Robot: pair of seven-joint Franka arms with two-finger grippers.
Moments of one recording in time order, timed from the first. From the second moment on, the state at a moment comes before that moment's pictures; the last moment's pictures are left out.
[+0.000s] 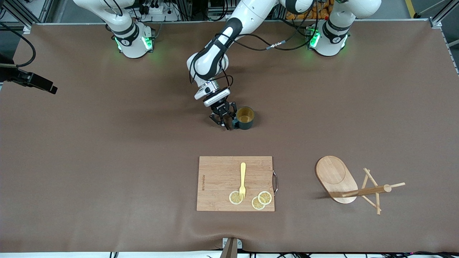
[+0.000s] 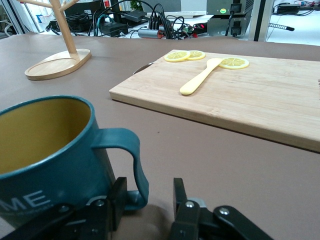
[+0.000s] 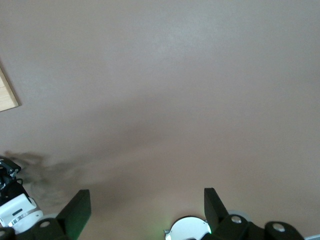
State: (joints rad) left arm -1.32 1.06 0.23 -1.34 0.93 1.92 -2.21; right arm 0.03 0.02 -0.07 -1.50 0.02 1.36 0.23
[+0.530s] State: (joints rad) left arm -1.30 1.06 0.23 -1.34 0.93 1.92 -2.21; right arm 0.03 0.02 -0.06 -1.49 0.02 1.37 0.24
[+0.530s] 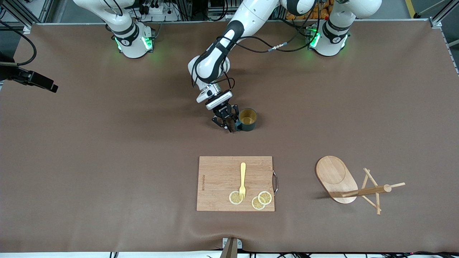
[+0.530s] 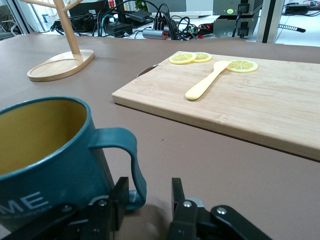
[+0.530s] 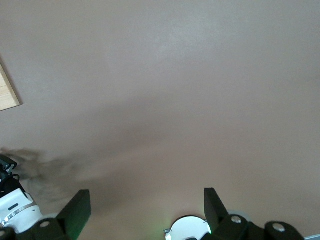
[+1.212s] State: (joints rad) left arm -1.30 1.06 0.23 -1.34 0.93 1.92 -2.20; right arm 0.03 0.02 -0.08 -1.46 0.01 1.39 0.24
